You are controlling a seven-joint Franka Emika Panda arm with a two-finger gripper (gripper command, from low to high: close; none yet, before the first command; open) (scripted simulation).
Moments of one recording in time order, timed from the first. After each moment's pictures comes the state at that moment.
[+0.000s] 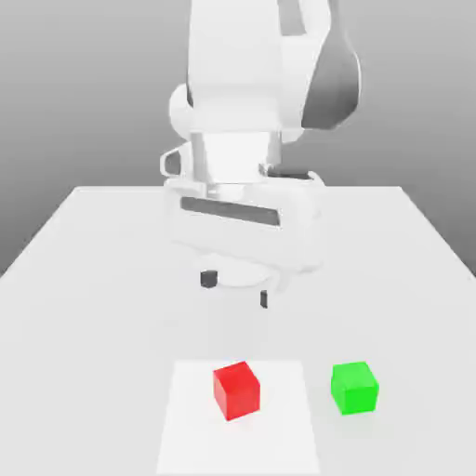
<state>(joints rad) -0.18 -0.15 0.19 -2.67 0.08 2.68 1.65</state>
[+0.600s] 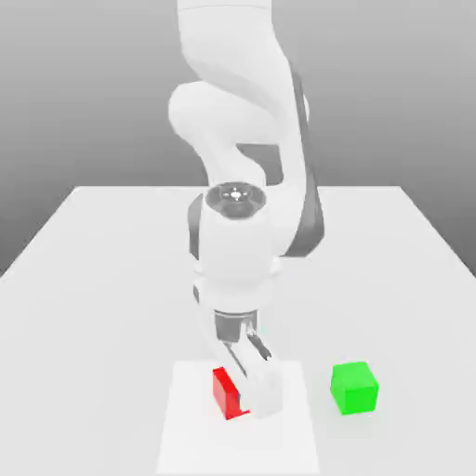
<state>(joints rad) -0.13 0.26 0.09 -2.73 -0.15 2.99 2.04</state>
